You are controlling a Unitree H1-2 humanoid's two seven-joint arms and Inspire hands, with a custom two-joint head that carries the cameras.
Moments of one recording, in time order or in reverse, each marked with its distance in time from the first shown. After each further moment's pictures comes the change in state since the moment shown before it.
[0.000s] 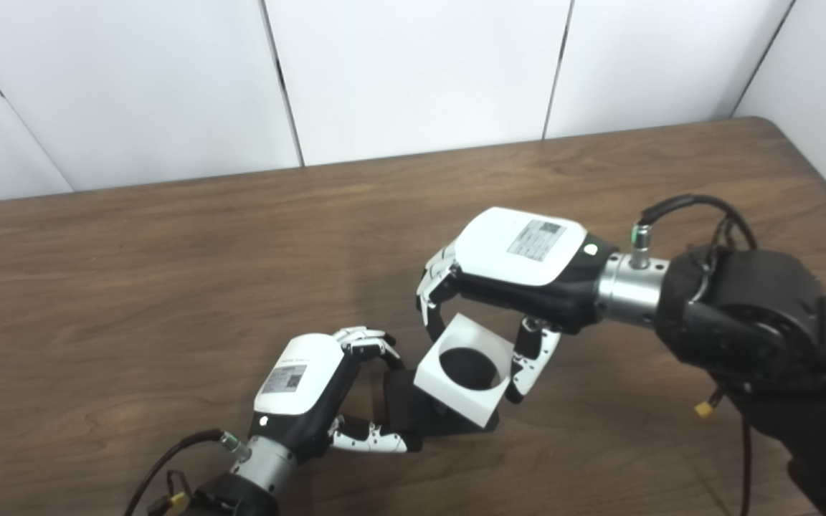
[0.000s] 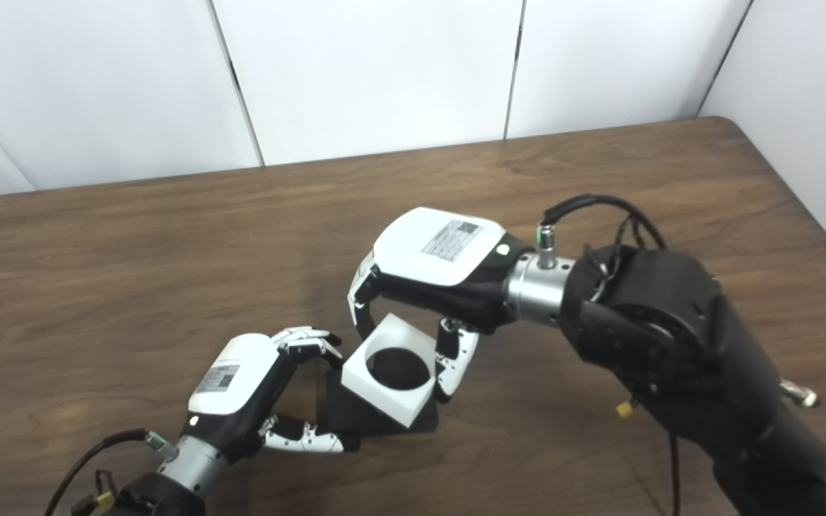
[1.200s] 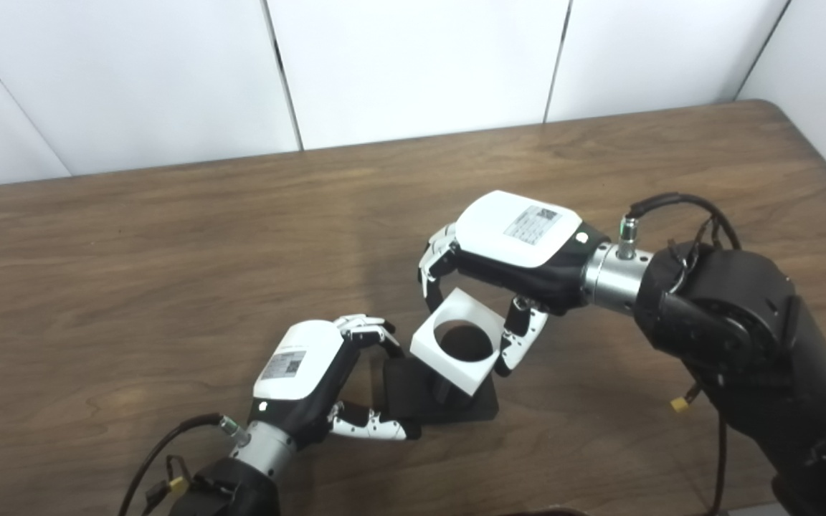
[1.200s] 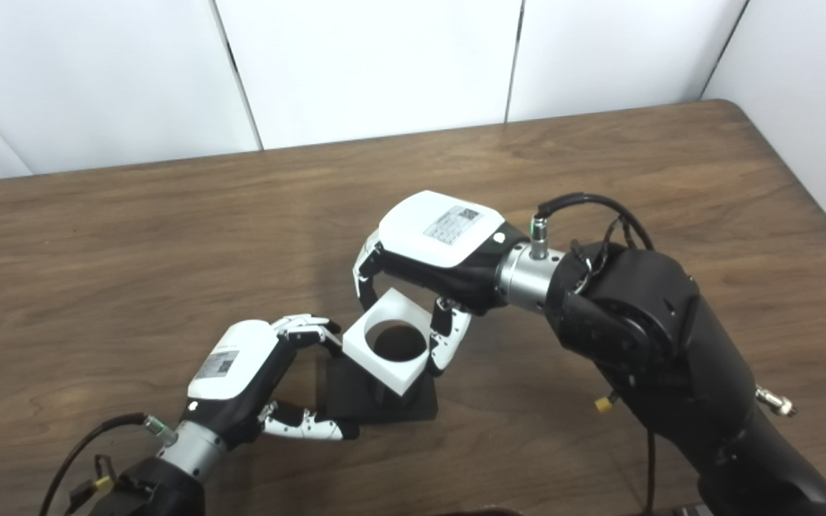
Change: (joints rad) left arm 0.005 -0.001 0.004 -0.031 -0.011 0.034 -0.039; right arm 0.059 0.044 -0.015 0.059 -0.091 -0.079 -0.060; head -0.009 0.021
